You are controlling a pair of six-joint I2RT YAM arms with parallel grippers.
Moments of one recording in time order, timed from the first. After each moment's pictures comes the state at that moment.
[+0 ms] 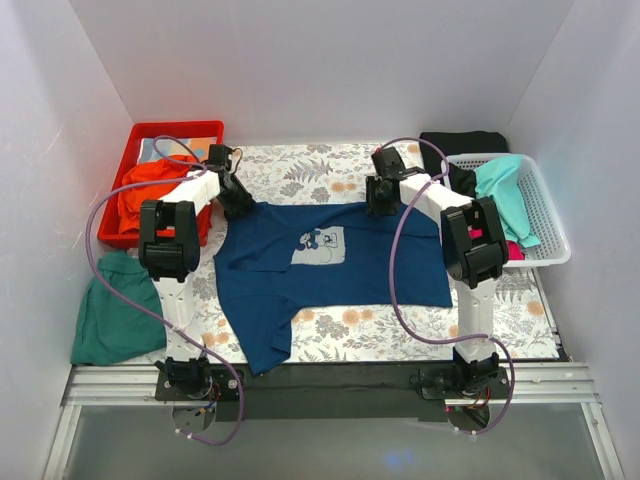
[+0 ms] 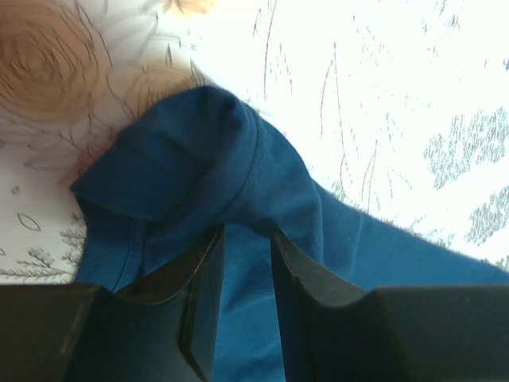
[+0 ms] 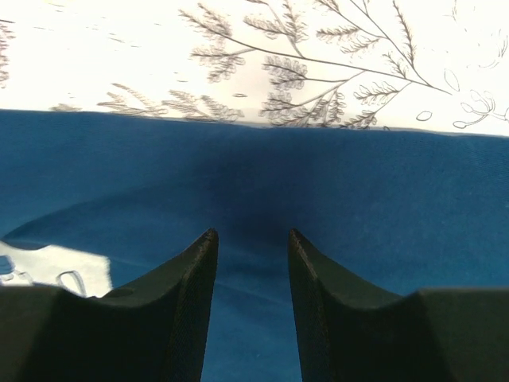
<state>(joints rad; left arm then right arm) -0.08 2.13 1.61 -0.57 0.07 -0.71 0.40 2.09 1.59 -0.51 0.04 0.33</state>
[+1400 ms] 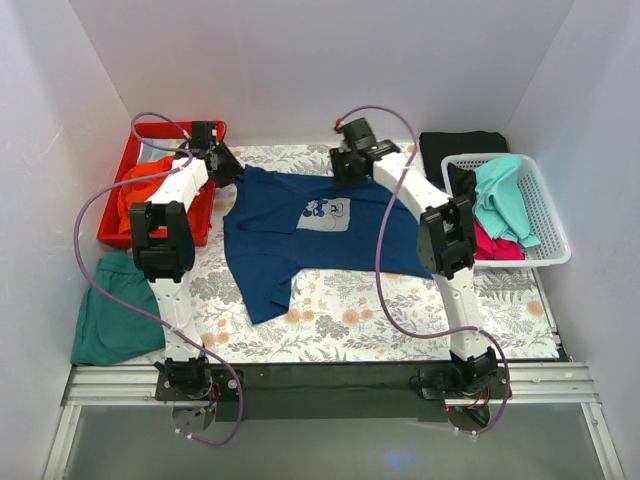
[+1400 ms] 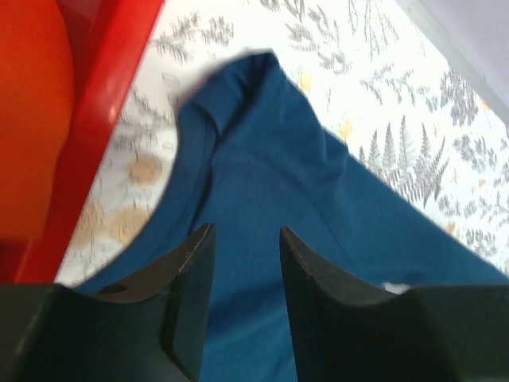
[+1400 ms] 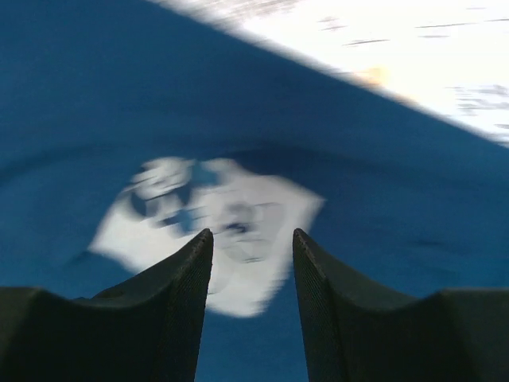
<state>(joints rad) -0.03 2.16 1.83 -0.49 0.07 -0.66 0.46 2.32 2.13 -0.69 -0.04 0.22</state>
